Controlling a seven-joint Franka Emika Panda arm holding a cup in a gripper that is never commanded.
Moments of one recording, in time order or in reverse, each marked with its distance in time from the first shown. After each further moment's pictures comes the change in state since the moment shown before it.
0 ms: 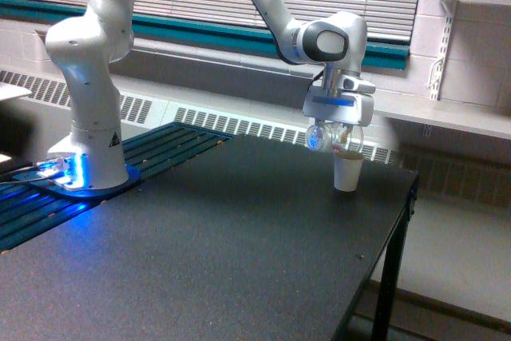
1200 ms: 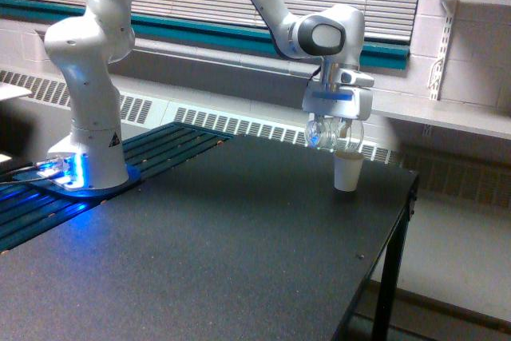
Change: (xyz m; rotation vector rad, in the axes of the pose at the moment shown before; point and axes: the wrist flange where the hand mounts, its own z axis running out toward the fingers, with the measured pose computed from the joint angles) arm -0.006 0.020 -0.016 0.013 0.032 0.037
